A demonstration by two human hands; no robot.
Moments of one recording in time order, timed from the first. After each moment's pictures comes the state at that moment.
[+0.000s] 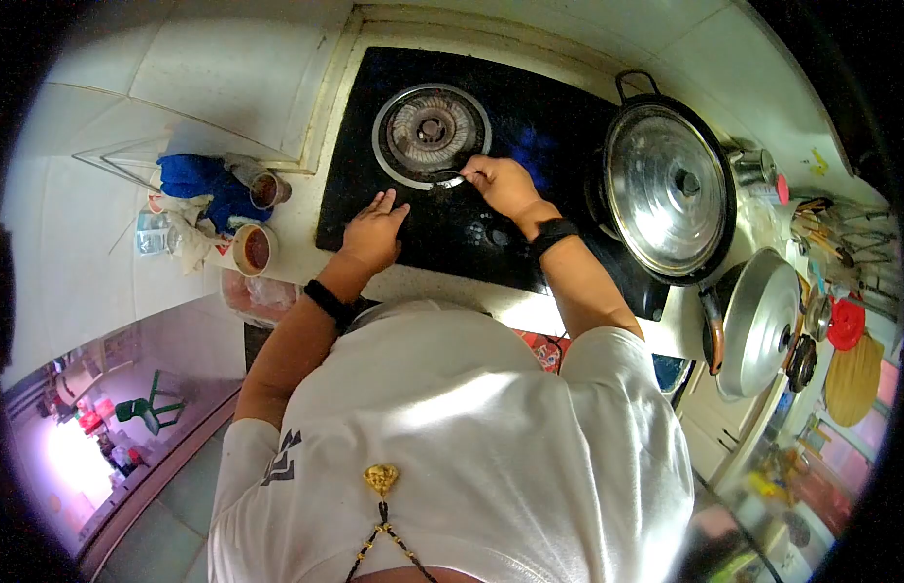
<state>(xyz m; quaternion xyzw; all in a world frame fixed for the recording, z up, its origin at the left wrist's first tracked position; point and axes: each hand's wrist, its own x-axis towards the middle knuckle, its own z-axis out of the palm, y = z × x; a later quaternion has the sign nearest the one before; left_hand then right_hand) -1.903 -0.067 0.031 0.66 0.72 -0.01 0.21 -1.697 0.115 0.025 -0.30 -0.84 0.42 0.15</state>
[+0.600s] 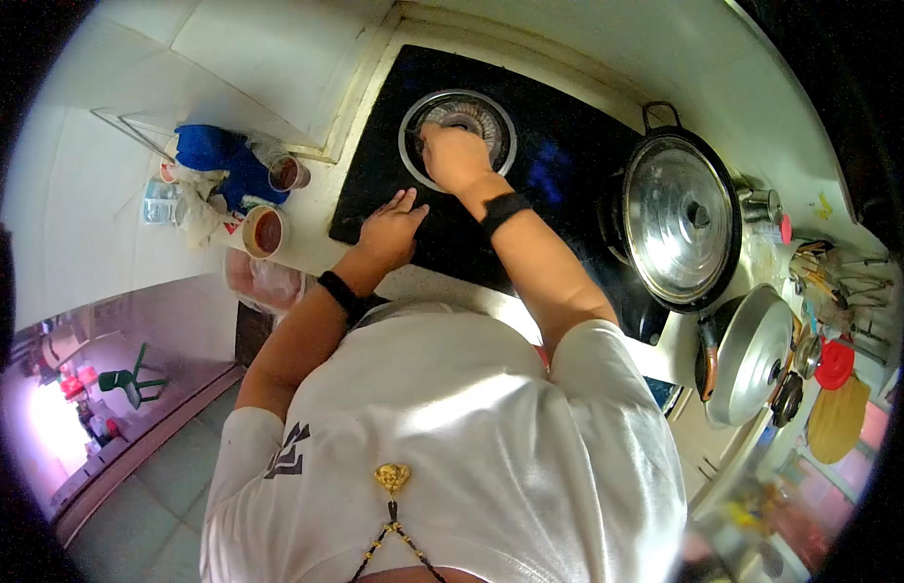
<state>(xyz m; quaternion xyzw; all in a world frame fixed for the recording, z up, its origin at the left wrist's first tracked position) -1.903 -0.072 0.031 0.65 0.73 0.03 0.20 -1.818 0.100 0.072 -0.29 -0.93 0.18 0.16</state>
